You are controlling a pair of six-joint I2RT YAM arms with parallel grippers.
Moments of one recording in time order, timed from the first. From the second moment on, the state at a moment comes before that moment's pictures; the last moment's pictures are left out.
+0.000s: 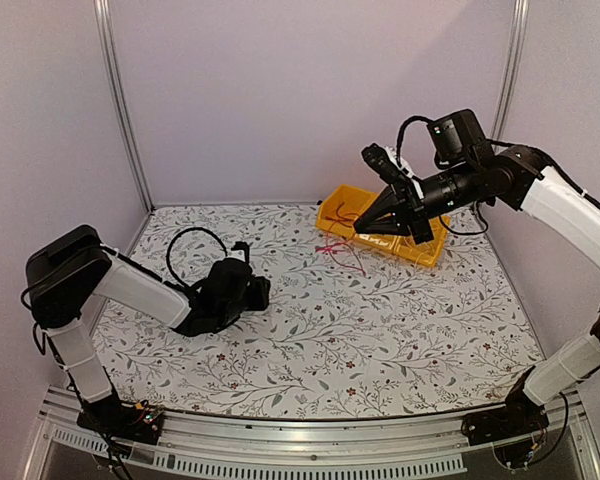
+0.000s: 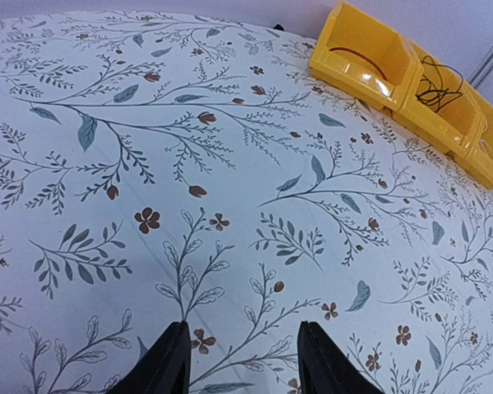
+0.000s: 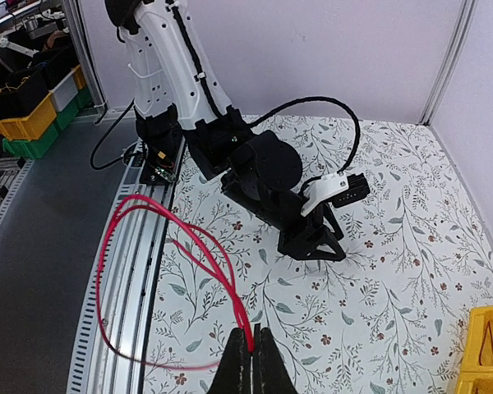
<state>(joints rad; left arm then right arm) -0.83 1.79 0.72 0.51 -0.45 -0.60 0.68 1.45 1.59 -0.81 -0.80 -0.53</state>
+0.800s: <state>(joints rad) -0.84 1.41 0.52 0.43 -0.30 -0.53 0.47 1.87 1.68 -0.49 -0.53 -0.46</state>
